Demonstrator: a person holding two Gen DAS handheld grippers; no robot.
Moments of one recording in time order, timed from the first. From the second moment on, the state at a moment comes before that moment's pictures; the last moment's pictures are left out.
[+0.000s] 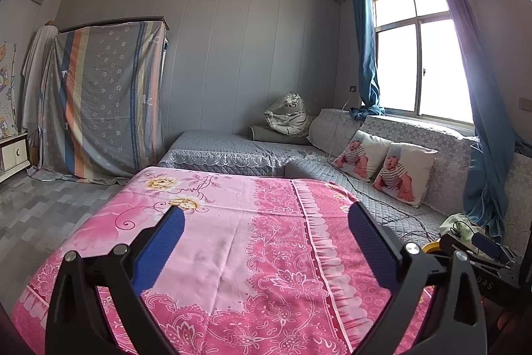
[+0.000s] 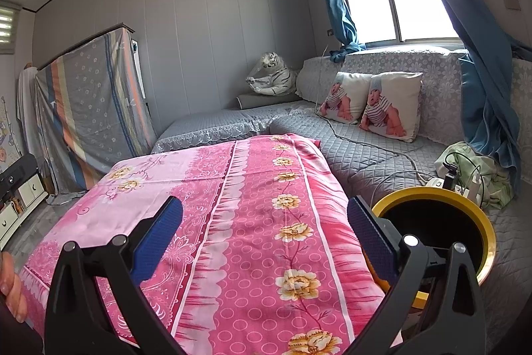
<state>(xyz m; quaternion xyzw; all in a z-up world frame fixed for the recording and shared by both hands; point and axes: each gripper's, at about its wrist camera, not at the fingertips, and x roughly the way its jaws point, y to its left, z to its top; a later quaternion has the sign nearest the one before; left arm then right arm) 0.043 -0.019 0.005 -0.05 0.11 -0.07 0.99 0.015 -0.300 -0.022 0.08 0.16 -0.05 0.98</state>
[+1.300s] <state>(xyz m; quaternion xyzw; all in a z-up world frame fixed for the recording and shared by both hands) 0.046 -0.025 0.002 -0.05 0.11 -0.08 0.99 0.019 -0.306 -0.031 0.11 0.18 -0.06 0.98</state>
